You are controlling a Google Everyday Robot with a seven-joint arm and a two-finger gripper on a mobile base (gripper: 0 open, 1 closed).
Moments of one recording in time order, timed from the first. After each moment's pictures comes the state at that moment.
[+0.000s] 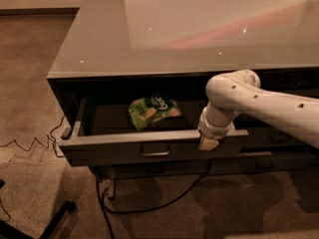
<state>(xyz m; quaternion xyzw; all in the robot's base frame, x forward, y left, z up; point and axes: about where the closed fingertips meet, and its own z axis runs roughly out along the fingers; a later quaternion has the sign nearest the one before) 0.555 -0.161 0.623 -0.70 0.71 0.02 0.07</state>
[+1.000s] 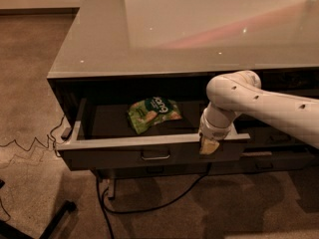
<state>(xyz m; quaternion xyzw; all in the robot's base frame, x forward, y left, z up) 0.552 -0.162 0.626 -0.70 0.71 0.02 0.07</state>
